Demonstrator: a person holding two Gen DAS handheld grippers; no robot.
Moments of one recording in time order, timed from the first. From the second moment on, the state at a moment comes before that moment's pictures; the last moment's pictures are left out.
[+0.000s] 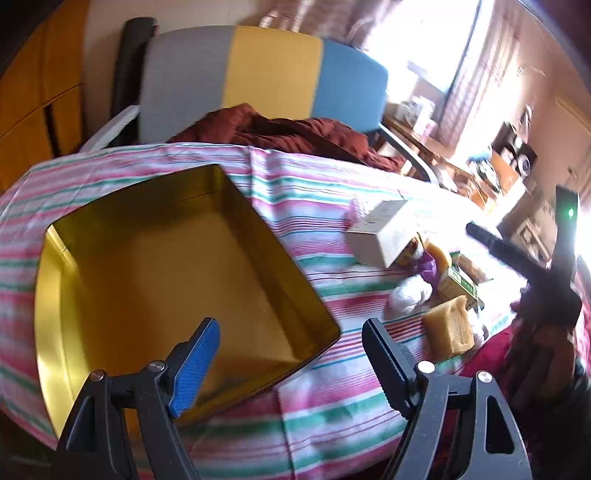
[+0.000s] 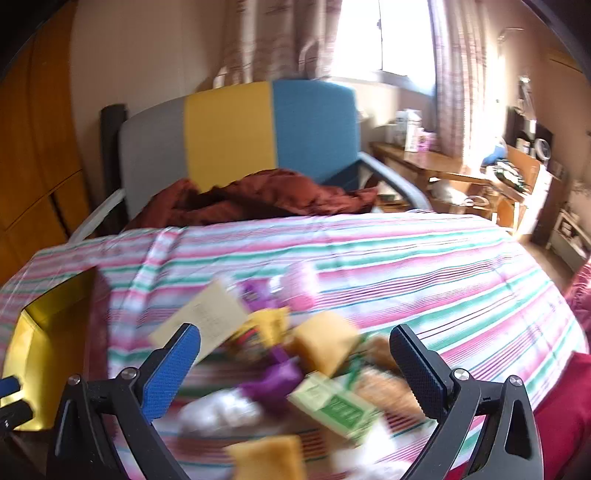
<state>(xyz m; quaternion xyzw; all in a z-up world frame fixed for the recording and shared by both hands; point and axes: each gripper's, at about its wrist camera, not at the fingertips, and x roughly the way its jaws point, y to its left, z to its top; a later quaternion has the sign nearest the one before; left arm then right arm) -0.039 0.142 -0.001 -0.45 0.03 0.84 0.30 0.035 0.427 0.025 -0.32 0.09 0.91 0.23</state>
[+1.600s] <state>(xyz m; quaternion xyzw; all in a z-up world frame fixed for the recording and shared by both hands) -0.121 0.325 -0.043 -0.49 0.07 0.72 0.48 0.025 0.495 0.003 -0.36 0.22 0.88 0.21</state>
